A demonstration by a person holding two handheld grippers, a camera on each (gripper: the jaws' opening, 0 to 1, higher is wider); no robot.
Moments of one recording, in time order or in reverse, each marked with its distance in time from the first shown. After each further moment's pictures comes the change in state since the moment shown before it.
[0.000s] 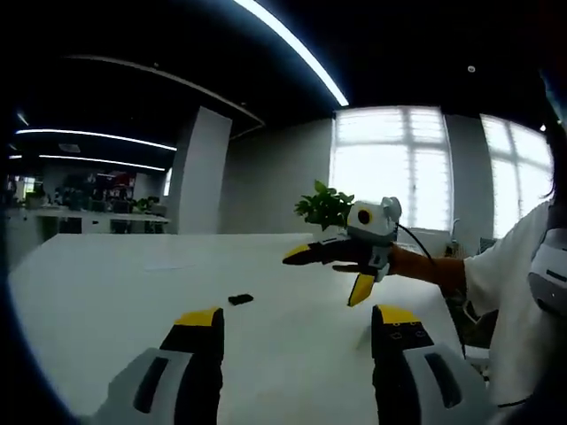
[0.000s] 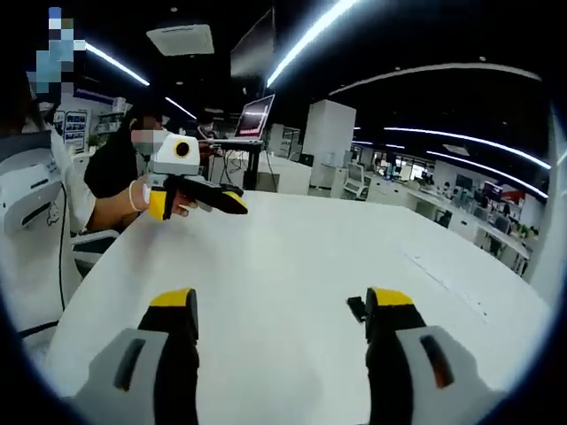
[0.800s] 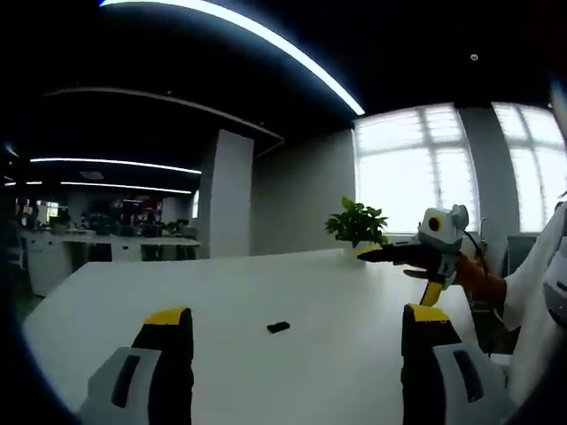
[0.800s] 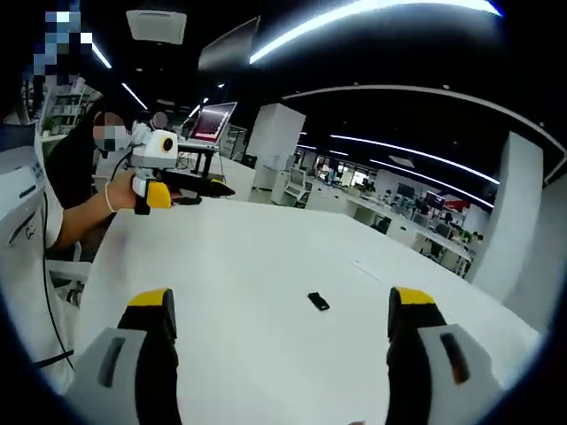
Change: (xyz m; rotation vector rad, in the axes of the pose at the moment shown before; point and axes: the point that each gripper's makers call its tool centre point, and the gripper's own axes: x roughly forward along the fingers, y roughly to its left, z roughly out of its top) left arm -0.027 0.019 0.048 0.063 -0.106 0.164; right arm -0.067 0.008 0.026 0.004 0.021 -0.366
